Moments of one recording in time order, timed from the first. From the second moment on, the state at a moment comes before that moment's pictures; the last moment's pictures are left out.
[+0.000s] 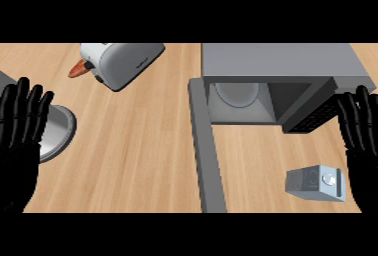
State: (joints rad) left arm 0.00 0.12 0.03 -2.10 0.00 0.00 0.04; right arm 0.05 -0.11 0.00 -2.10 -0.01 0.03 -0.02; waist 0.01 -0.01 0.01
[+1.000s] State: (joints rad) left arm 0.28 0.02 0.00 -2.32 0.09 0.01 0.11; right arm 0.34 -0.01 0.18 -2.40 -0.19 0.05 0.06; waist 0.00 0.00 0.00
